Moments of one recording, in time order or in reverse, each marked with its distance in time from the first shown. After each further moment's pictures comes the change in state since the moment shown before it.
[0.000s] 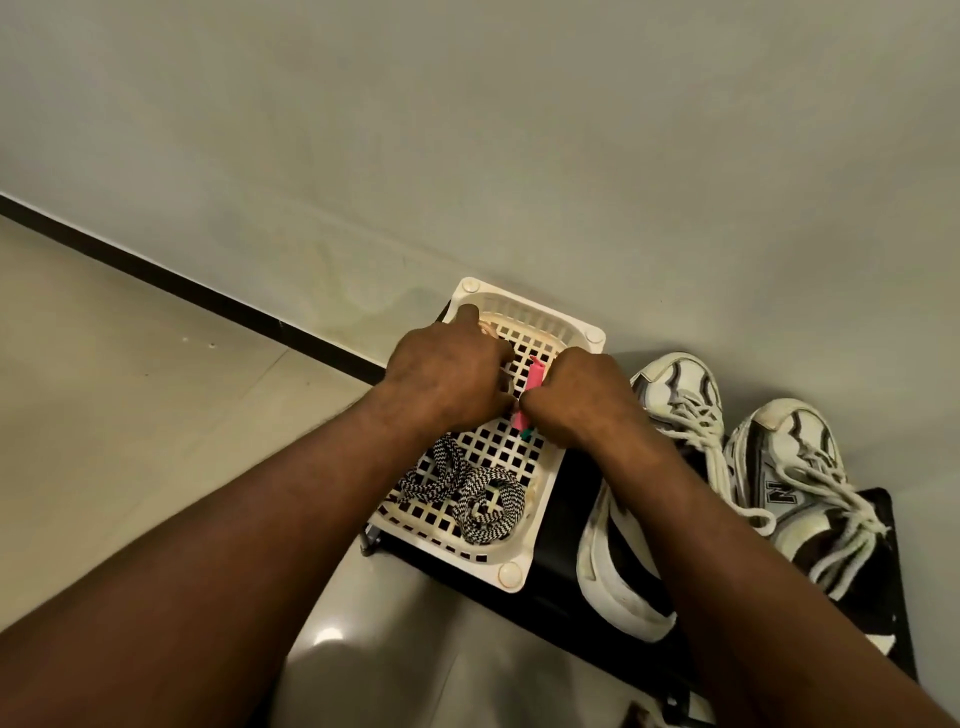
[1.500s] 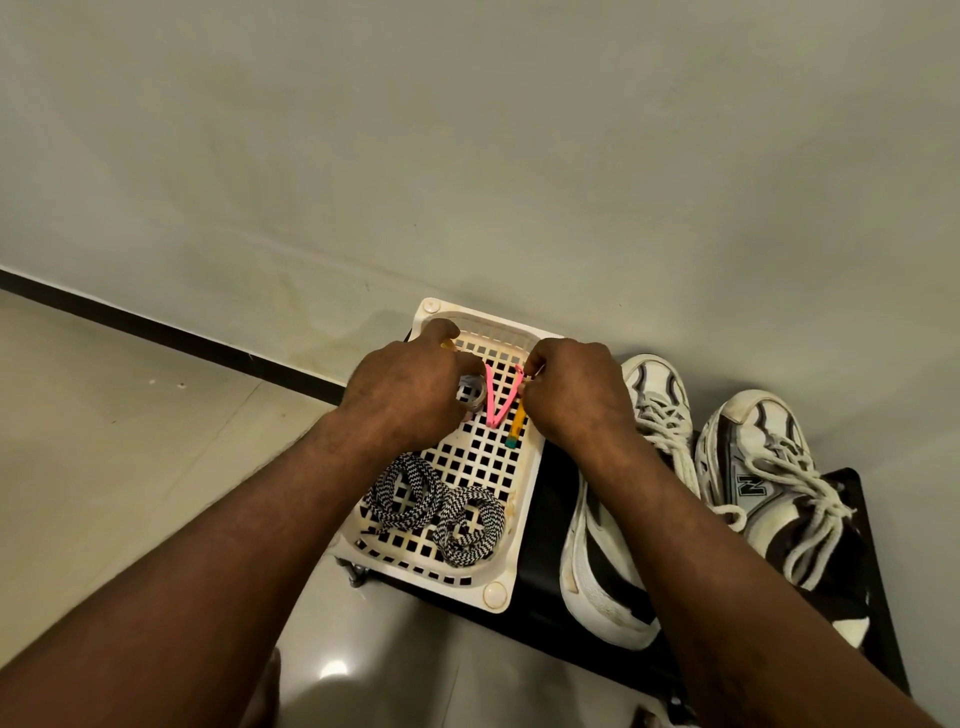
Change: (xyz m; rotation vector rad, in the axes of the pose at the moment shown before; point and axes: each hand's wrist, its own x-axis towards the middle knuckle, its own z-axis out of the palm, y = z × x) left_hand 0.003 -0.008 0.000 -0.058 0.047 0.079; right_hand 0.022 0.026 0.007 0.072 0.314 -0.021
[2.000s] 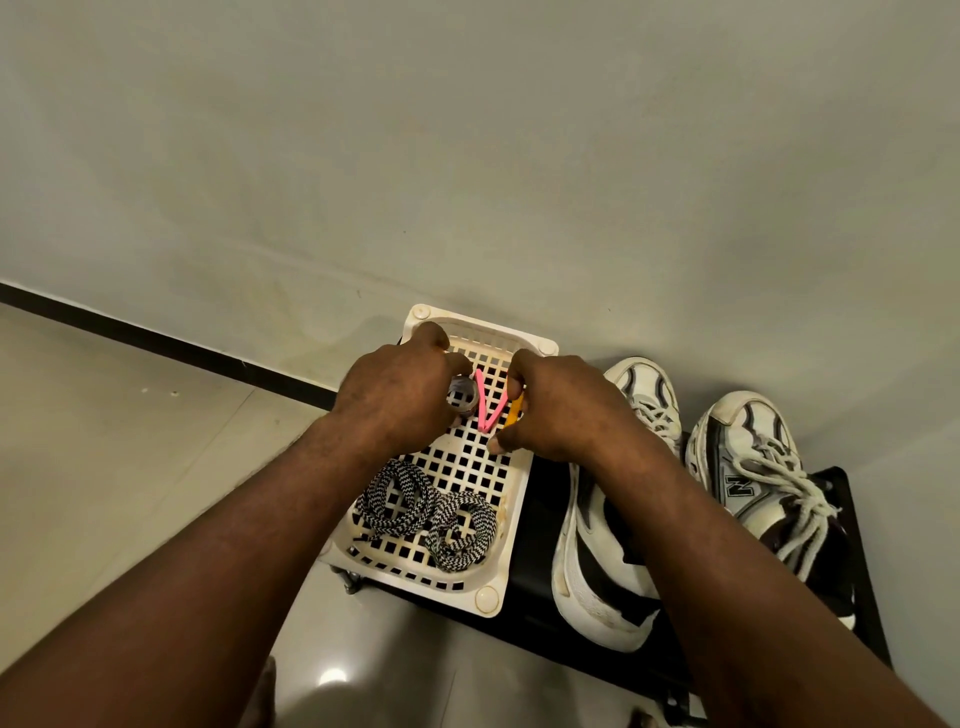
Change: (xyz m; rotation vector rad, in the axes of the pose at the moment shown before) left_hand 0.001 0.002 -0.003 0.045 0.013 -0.011; right_hand -0.009 -0.001 -0.019 -0.194 -0.285 -0.157
